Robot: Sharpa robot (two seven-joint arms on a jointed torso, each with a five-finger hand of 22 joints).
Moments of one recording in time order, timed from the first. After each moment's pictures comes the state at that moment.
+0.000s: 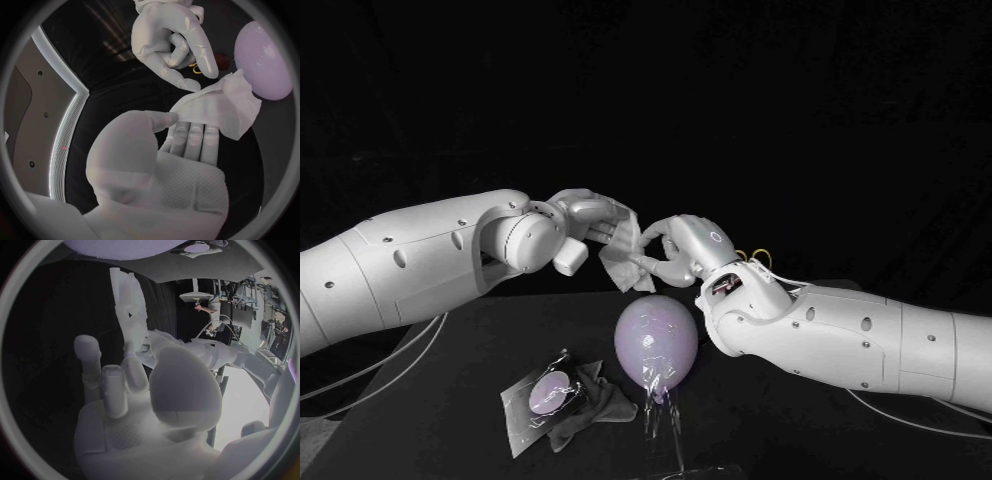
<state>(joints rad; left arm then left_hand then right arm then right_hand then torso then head) 1.49 -0.65 -0.09 1.30 -0.14 -0.17 -0.16 1.31 -0.03 0.89 0.08 0.04 0.57 0.17 0.82 0.57 1.14 0.16 0.10 0.07 1.05 0.12 0.18 0.26 0.17 0.88 0.22 0.39 0.14 1.31 -0.54 -0.18 1.43 -1.51 -0.84 -0.27 1.22 -0.19 0.25 0.28 0.17 1.03 0.11 0.26 0.39 1.40 0.03 1.27 1.27 1.47 -0.03 1.51 1.31 0.15 1.20 0.09 0.94 0.99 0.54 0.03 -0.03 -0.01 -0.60</state>
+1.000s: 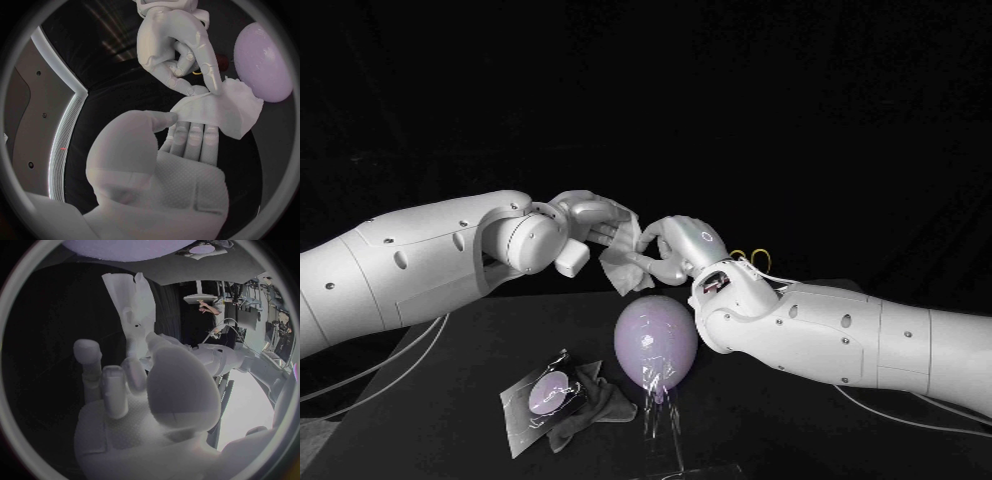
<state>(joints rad) 1.49 -0.64 -0.09 1.31 -0.14 -0.18 -0.18 1.31 -0.04 0.89 0.08 0.04 0.57 0.17 0.82 0.57 1.14 0.16 0.09 0.07 1.06 0.12 0.18 0.26 0.17 0.90 0.22 0.40 0.14 1.31 -0.49 -0.18 1.37 -1.52 -0.82 -0.32 1.28 -0.17 0.24 0.27 0.11 1.06 0.08 0.32 0.42 1.42 0.01 1.28 1.29 1.47 -0.04 1.52 1.31 0.14 1.20 0.07 0.98 1.04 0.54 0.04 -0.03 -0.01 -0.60</state>
